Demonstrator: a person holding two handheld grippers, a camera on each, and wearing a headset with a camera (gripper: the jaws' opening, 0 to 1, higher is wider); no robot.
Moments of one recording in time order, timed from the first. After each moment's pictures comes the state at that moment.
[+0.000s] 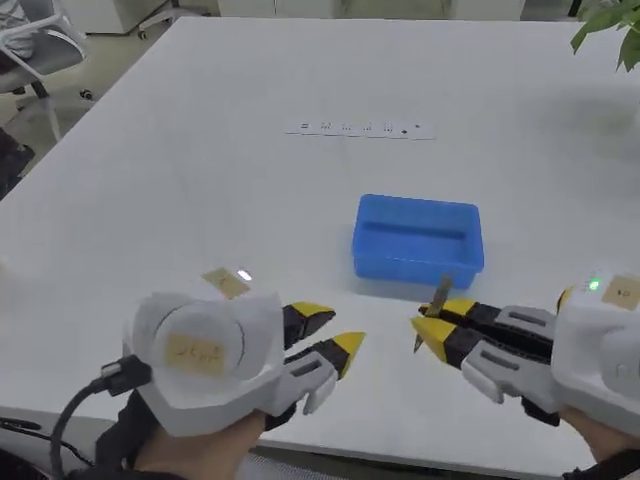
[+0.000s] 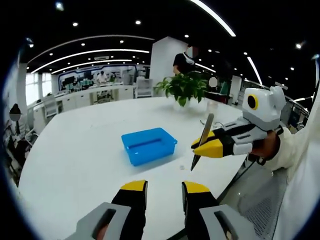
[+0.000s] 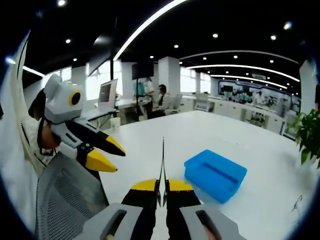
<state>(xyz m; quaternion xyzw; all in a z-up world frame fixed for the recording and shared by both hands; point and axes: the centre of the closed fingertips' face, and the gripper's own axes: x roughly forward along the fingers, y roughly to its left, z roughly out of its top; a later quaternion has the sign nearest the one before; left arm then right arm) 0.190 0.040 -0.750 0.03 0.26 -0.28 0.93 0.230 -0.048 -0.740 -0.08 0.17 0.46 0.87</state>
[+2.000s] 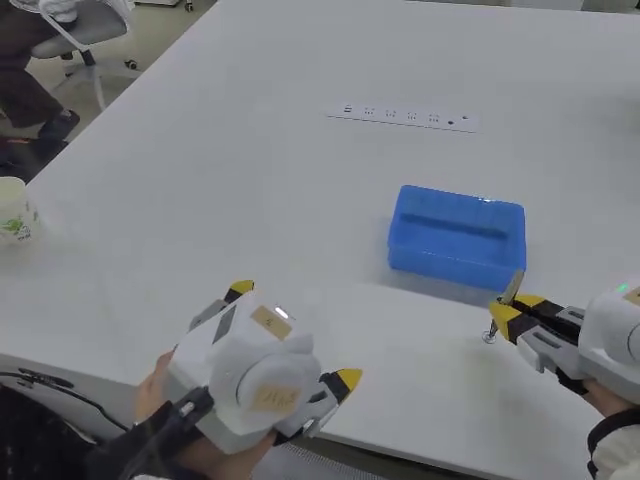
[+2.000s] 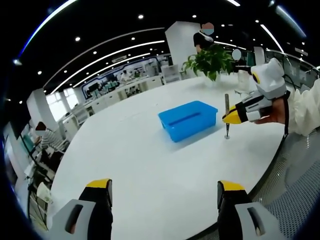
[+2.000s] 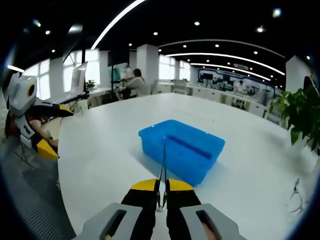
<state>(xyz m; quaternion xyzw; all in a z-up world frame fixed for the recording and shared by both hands) 0.206 0.094 -0.799 0.16 0.28 -0.14 0.94 0.296 -0.089 -0.823 -0.11 0.22 0.38 0.89</state>
